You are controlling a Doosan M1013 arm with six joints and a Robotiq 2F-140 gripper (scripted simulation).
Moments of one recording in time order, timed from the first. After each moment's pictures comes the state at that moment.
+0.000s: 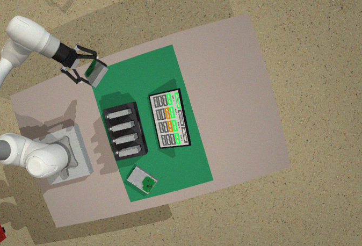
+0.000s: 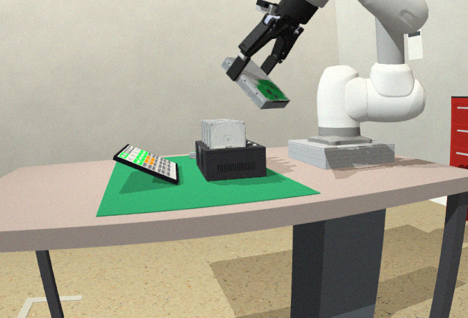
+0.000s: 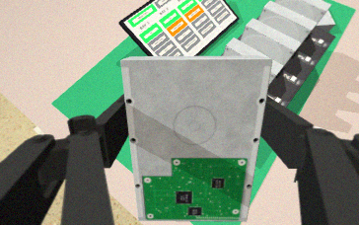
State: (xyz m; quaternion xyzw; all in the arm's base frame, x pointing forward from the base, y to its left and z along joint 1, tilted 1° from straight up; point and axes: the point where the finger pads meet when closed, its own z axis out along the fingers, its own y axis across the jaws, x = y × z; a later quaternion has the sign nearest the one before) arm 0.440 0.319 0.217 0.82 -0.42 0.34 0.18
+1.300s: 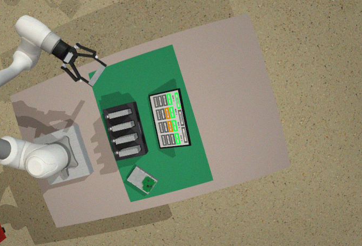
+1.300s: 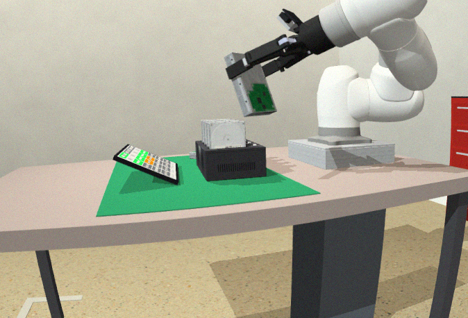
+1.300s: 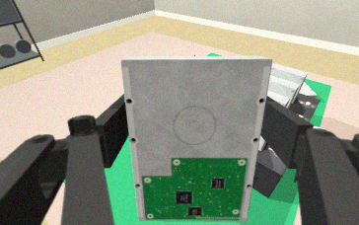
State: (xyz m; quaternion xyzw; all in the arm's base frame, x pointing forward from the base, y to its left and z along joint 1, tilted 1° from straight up) arm 0.440 0.318 0.217 0.73 -0.37 0.51 0.27
